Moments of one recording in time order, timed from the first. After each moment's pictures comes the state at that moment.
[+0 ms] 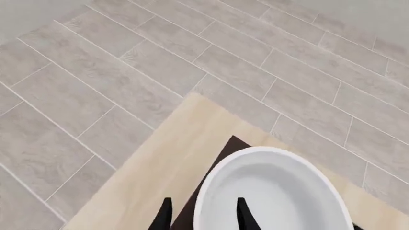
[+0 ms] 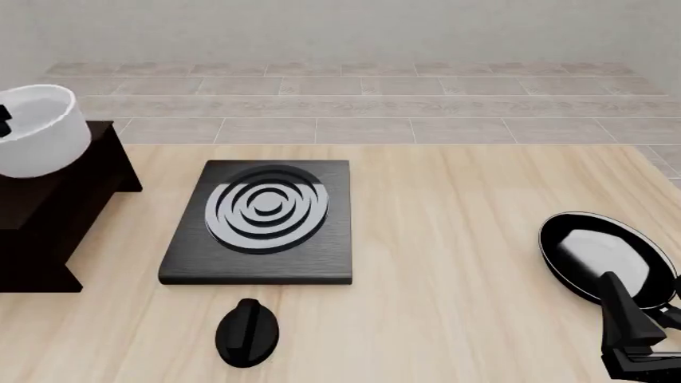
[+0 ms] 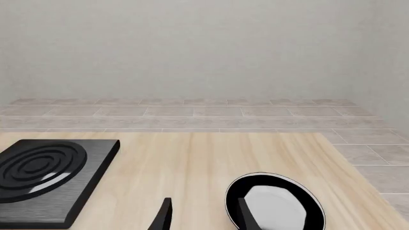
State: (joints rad) left arm 0.52 1.72 -1.28 0.10 -0.12; right arm 0.00 0.02 -0.01 -0.01 0.00
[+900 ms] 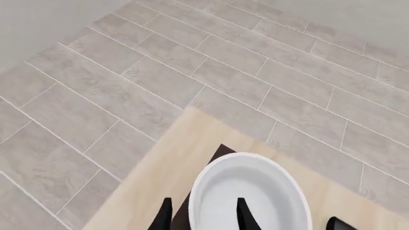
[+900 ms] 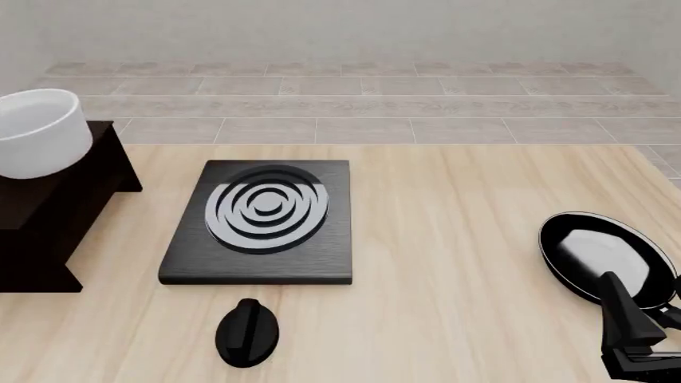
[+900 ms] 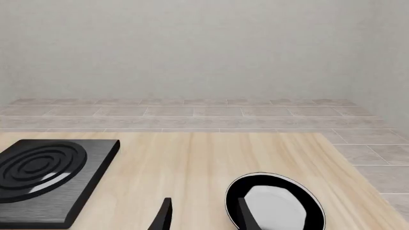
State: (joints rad) left arm 0.51 1.59 -1.35 0.25 -0.09; right arm 0.00 0.02 -0.01 -0.01 0.00
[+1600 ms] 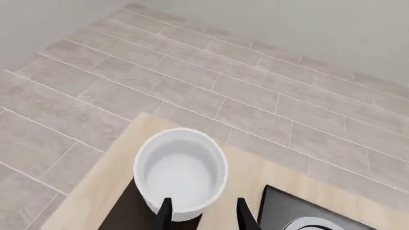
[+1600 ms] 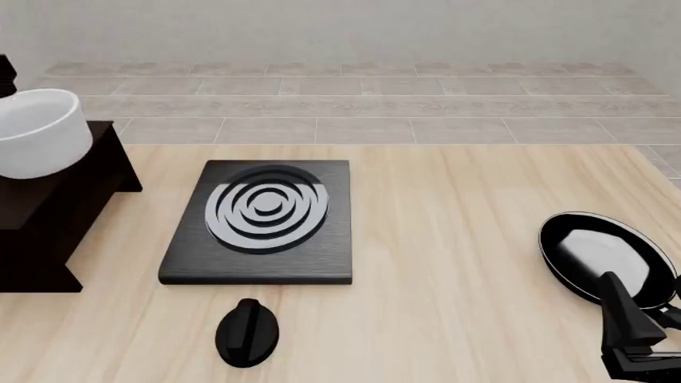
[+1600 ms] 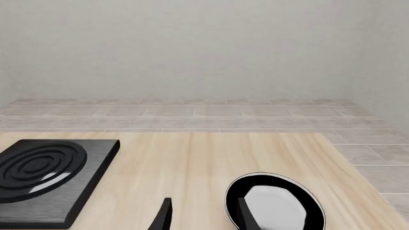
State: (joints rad) left arm 0.33 1.25 -1.10 0.24 -0.14; right arm 0.00 0.02 -0.01 -0.01 0.00
